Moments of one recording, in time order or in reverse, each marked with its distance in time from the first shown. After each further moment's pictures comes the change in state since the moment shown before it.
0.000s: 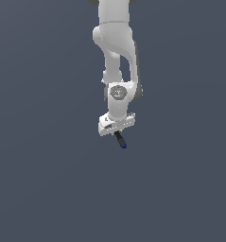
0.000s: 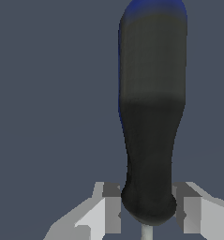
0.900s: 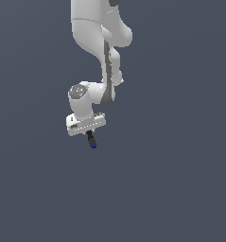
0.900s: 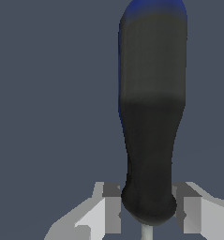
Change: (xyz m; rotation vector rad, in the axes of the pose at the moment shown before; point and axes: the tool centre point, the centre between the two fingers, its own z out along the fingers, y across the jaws) arm -0.056 0.147 -0.008 0.000 0.000 0.003
